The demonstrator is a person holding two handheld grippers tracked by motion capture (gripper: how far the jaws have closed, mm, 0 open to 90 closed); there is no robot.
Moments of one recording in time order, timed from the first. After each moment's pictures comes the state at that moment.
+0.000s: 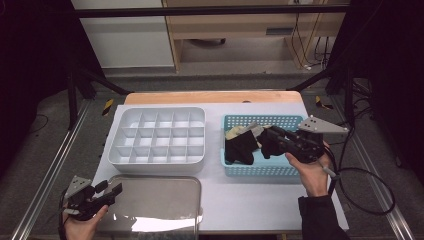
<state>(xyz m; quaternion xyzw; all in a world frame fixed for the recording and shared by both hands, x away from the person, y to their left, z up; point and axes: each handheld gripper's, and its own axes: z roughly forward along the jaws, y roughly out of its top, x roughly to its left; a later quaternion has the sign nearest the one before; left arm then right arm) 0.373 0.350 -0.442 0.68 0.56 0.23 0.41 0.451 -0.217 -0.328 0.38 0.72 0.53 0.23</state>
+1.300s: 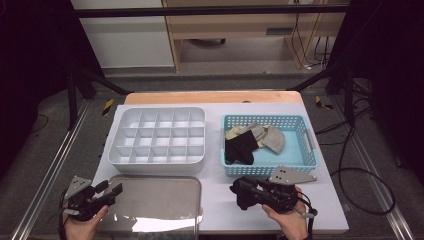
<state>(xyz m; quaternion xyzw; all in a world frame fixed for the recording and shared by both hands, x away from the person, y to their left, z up) 0.372 0.348 -0.440 0.69 0.56 0.23 0.41 0.378 -0.162 -0.402 0.33 0.76 0.54 0.12</state>
